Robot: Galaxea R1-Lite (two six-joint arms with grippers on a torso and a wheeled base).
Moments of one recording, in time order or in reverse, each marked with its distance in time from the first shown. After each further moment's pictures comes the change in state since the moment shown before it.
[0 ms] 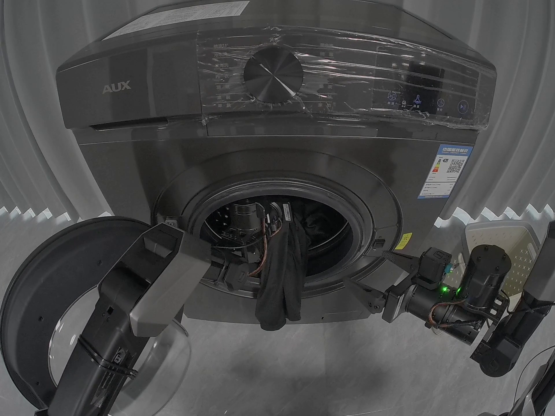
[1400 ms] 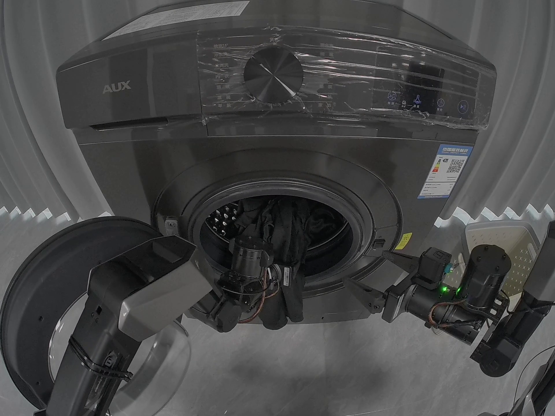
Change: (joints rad) left arm -0.051 -0.095 0.488 0.008 -0.093 -0.011; right arm 0.000 0.000 -0.001 0.000 0.001 0.000
